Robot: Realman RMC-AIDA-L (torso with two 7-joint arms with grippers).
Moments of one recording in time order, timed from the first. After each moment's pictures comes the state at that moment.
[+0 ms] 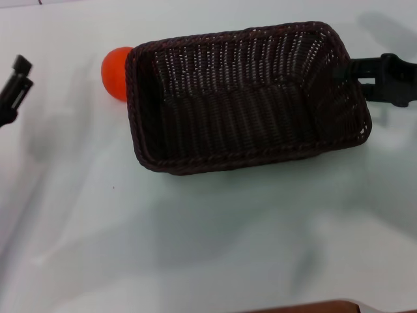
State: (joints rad) left arm -0.25 -2.14 -1.92 -0.20 0.52 -1.37 2.47; right arm 0.37 2.09 -0.66 -1.02 0.99 1.50 2.64
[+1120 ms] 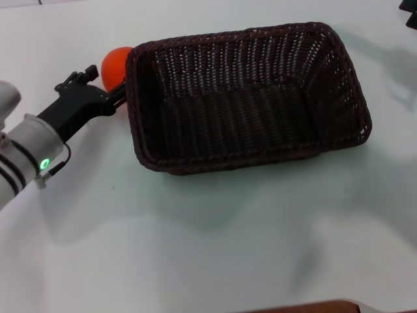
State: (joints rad) left arm -0.48 -2.13 -1.61 -0.26 0.52 -0.85 2.41; right arm 0.34 2.09 -0.41 -1.03 1.18 1.51 2.39
